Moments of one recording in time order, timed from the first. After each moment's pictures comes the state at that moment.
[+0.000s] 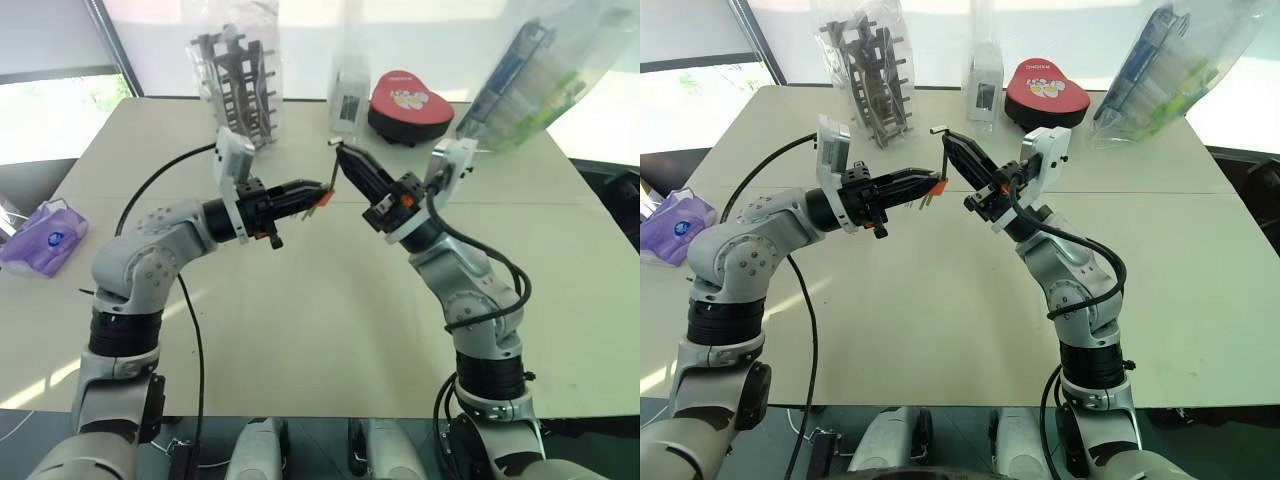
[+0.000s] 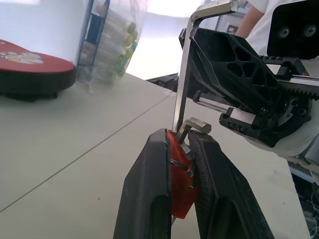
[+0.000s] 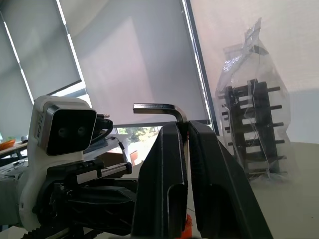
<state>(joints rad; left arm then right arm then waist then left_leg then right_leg) -0.67 0.47 0.07 -0.18 -0.78 0.79 -0.76 -0.51 -0.14 -0.01 -0.34 0.66 0.45 0.41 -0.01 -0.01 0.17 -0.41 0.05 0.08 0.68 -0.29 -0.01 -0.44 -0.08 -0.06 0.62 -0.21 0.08</state>
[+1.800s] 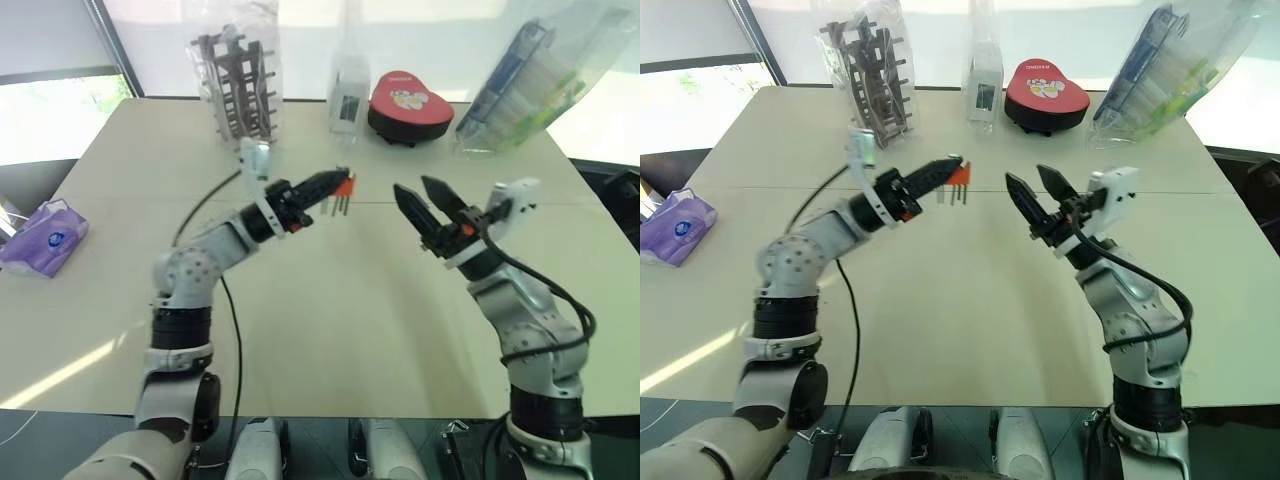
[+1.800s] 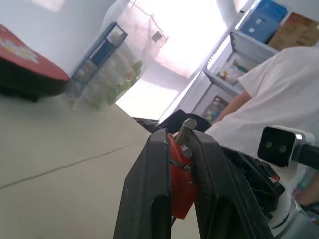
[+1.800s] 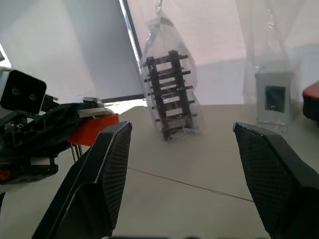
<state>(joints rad) -0.70 0.12 0.15 0.06 -0.90 0.85 -0.56 -0.25 -0.32 -0.22 -0.44 0.69 0.48 0.36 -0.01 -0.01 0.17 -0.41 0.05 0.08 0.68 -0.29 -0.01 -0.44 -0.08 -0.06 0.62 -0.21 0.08</state>
